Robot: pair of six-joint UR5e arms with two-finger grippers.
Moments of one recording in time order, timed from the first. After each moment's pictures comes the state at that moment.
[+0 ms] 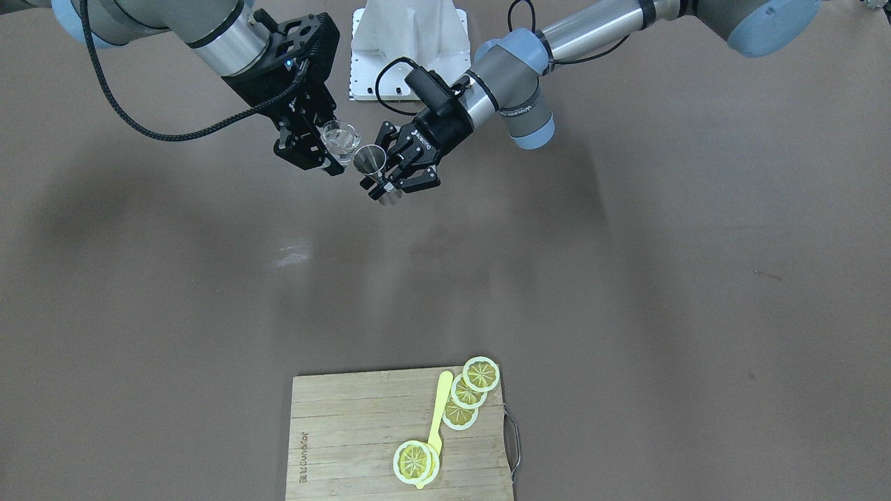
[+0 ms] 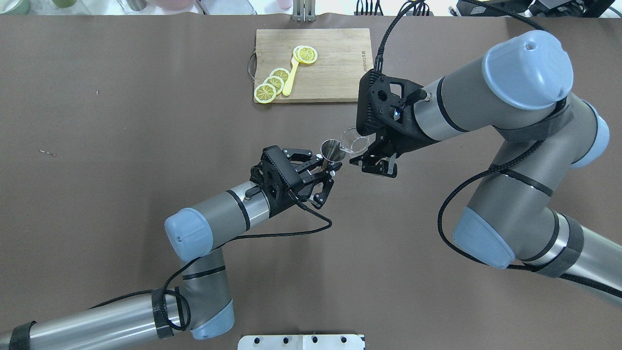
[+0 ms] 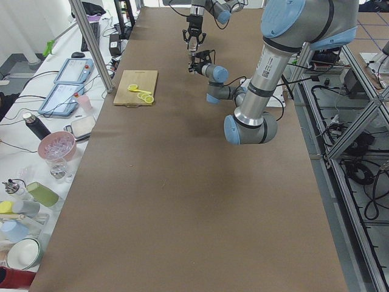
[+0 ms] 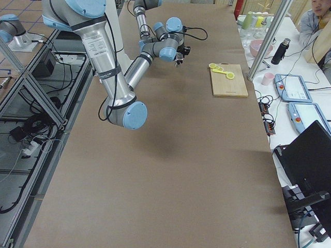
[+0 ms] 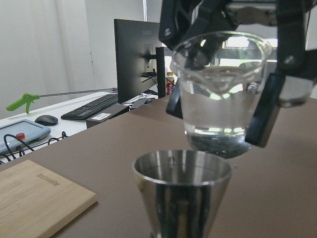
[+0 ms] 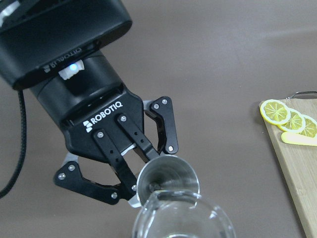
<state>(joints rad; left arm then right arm) -0.33 -2.23 -1.37 -3.02 -1.30 -0.32 0.70 -1.09 1.98 -1.27 2.08 -0.18</state>
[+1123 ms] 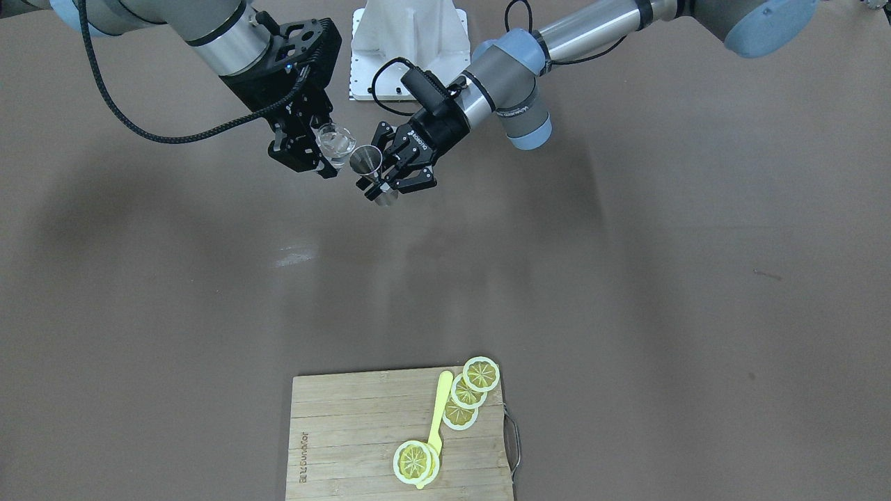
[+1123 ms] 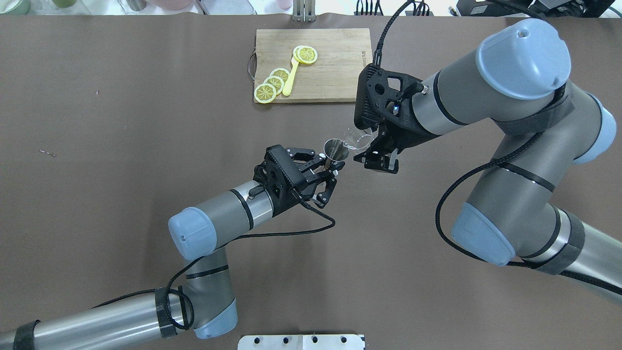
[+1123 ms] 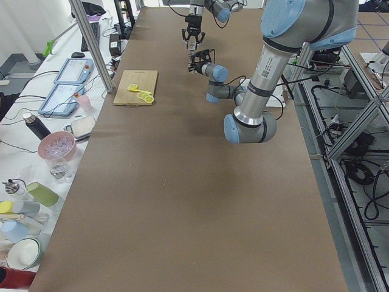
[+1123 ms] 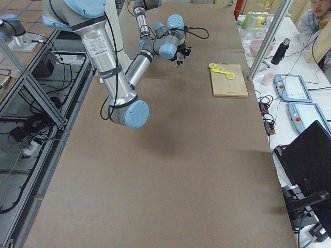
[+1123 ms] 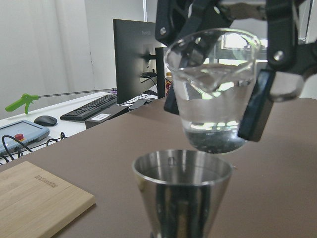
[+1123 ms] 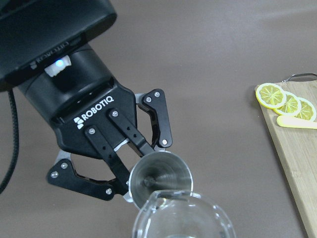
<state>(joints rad) -0.33 -2.24 -1.36 -3.02 -1.30 -0.32 0.71 -1.07 1.99 -1.37 2.08 -0.19</state>
